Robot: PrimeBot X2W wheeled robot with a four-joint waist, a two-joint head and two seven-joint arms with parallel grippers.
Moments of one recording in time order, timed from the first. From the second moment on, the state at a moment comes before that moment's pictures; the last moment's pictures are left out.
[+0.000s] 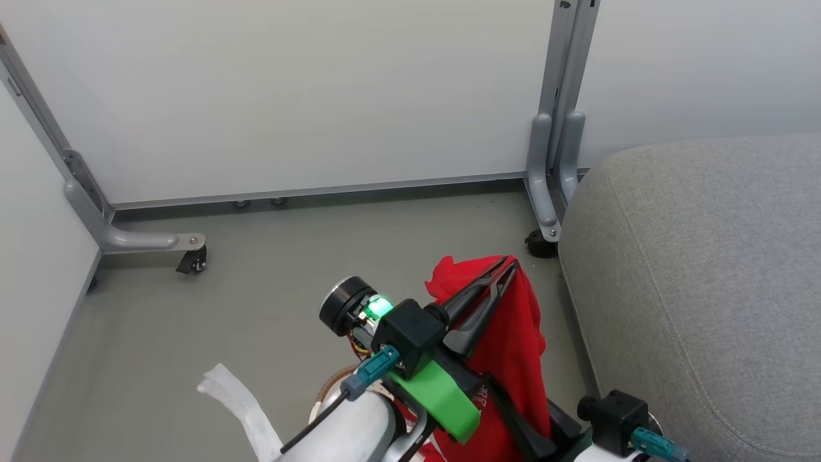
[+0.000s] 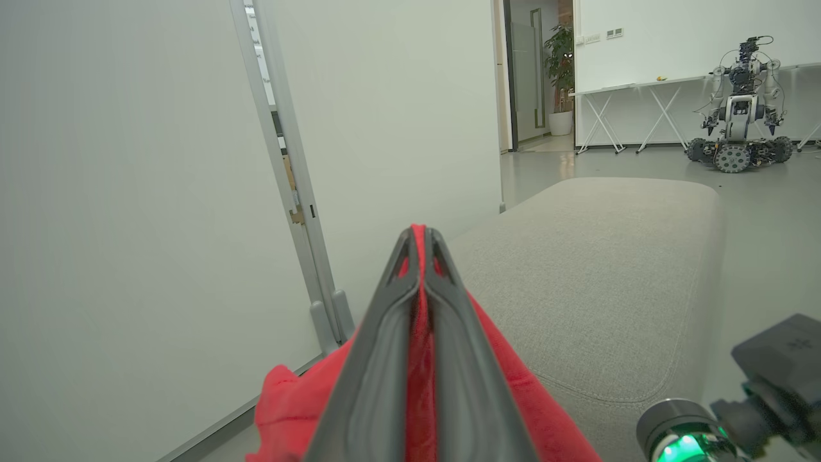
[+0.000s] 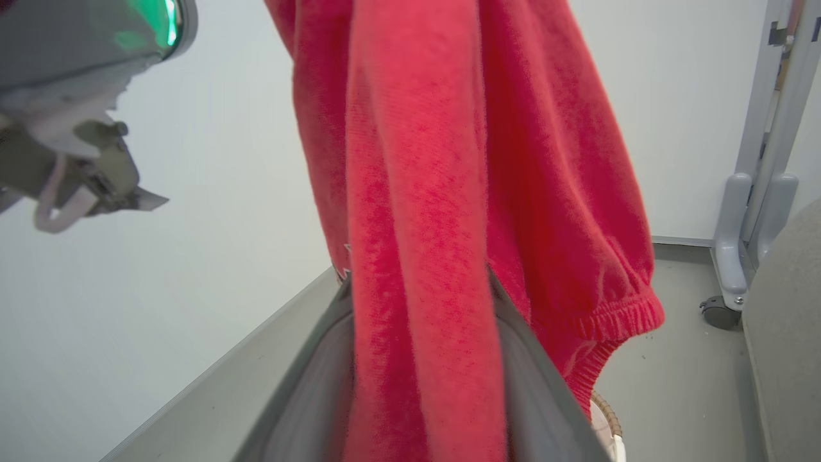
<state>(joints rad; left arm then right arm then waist) -0.38 0.07 -0.78 0.14 -0.33 -0.08 -0.16 0.01 -0.20 0.55 0.14 0.43 0.13 -0.26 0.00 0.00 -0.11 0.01</state>
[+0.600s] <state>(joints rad) -0.39 0.08 -0.78 0.18 -0.34 -0.06 -0.17 0.00 -0.21 0.54 0.14 0.43 0.13 -0.26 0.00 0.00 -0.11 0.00</state>
